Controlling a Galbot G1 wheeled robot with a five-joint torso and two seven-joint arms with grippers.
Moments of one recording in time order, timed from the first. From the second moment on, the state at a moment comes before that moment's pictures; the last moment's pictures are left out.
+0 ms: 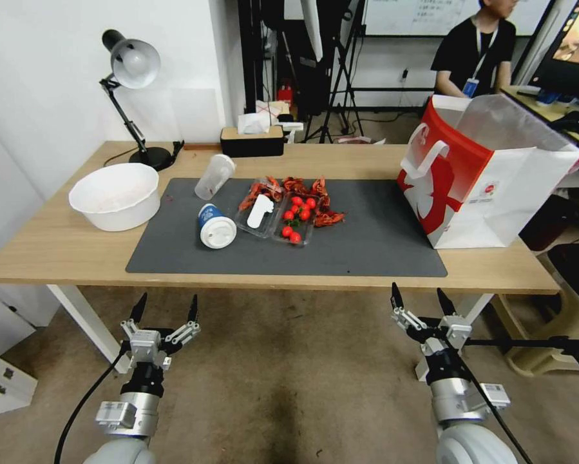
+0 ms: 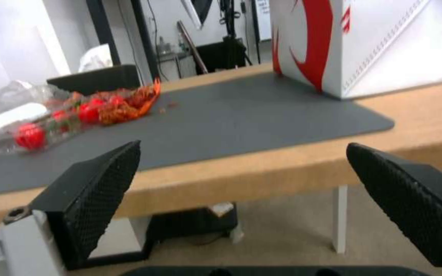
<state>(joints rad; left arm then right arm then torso) 1.71 -1.42 -0.62 -1.97 -0.16 -0.36 0.05 -1.66 1.26 0.49 2.02 0.43 0.31 0.10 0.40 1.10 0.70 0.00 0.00</state>
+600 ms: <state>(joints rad) 1.70 -1.42 -0.62 -1.97 -0.16 -0.37 0.05 -1.66 1.27 0.46 1.98 0.39 0.30 0.14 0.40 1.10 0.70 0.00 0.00</state>
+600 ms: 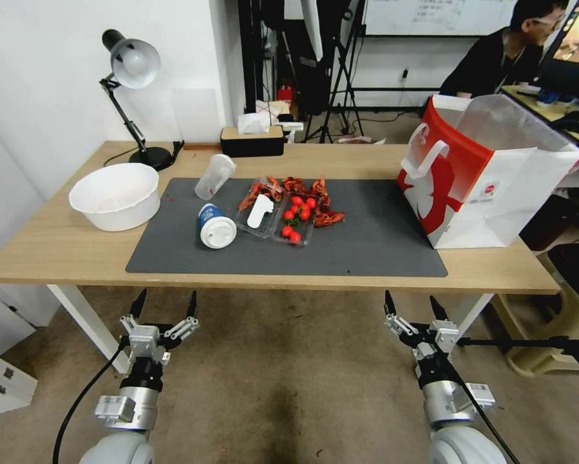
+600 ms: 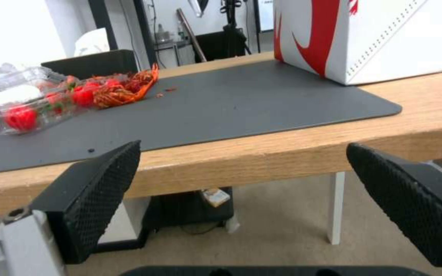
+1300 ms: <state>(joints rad) 1.66 -1.39 -0.62 -1.96 -0.19 -0.35 0.05 -1.64 1.25 0.44 1.97 0.38 0.27 0.16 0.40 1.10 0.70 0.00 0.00</state>
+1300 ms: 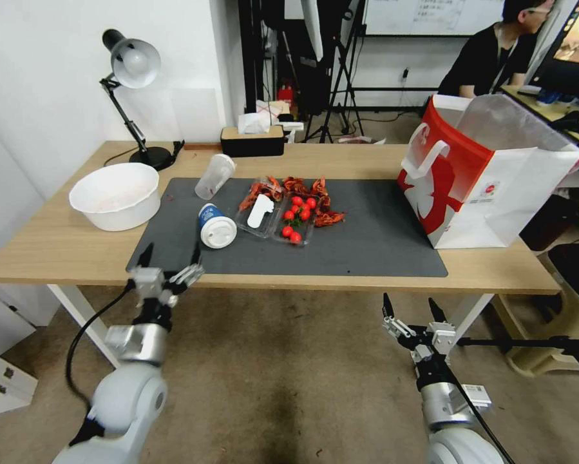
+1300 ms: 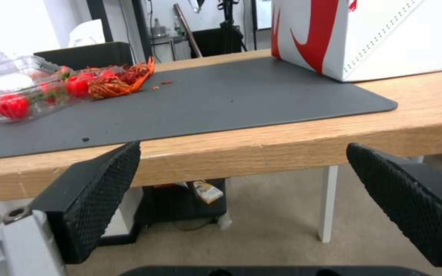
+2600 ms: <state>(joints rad) 1.21 -1.17 -0.21 -1.95 -0.39 0.07 -0.44 -1.66 1.28 0.46 1.96 0.28 0.26 0.20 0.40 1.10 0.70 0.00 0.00</state>
